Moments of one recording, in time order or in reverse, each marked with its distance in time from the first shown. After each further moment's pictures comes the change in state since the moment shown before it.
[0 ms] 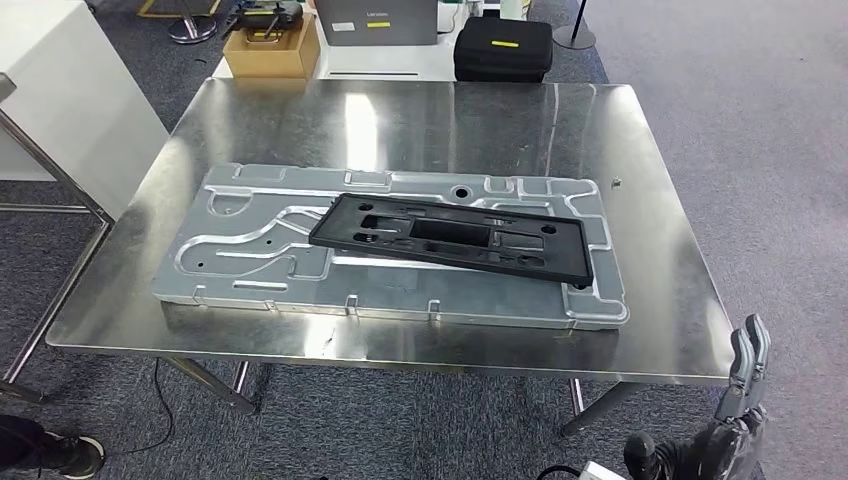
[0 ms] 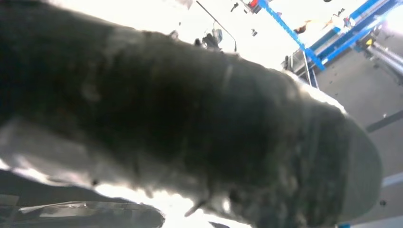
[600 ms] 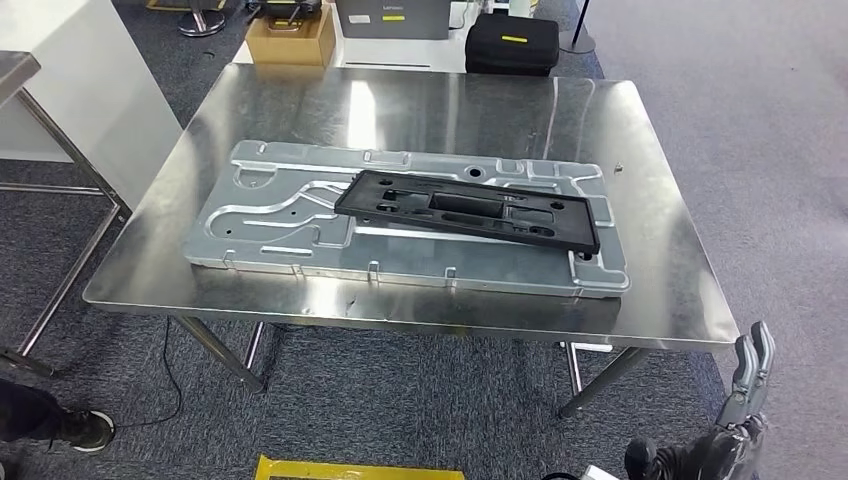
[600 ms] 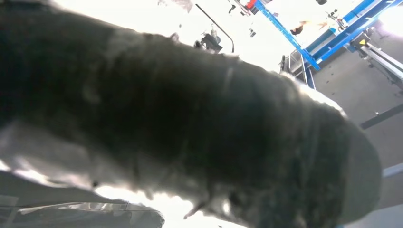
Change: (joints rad) left arm 0.002 0.001 0.000 0.000 -0.004 0.002 0.001; right arm 0.013 0.030 -0.008 0.000 -0.017 0.000 -0.023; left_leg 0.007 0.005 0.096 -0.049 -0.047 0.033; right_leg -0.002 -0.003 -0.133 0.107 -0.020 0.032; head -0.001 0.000
